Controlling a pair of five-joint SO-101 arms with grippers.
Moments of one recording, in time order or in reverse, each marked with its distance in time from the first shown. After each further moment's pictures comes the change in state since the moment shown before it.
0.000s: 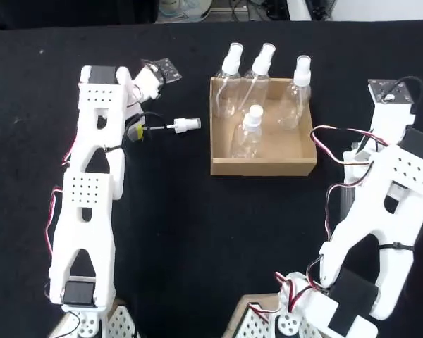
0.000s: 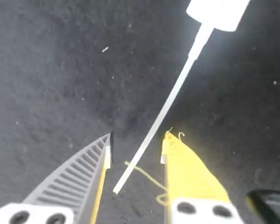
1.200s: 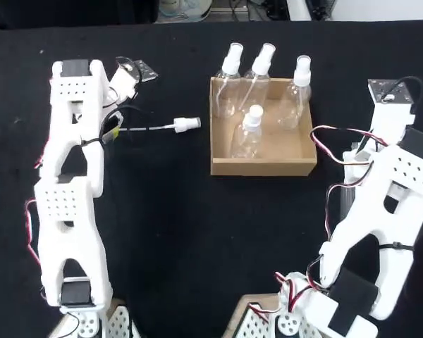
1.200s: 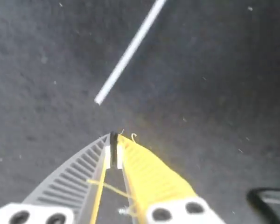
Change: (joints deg) left arm -5.5 -21.5 28.4 2.6 2.2; right arm 0.0 0.0 0.0 0.0 0.0
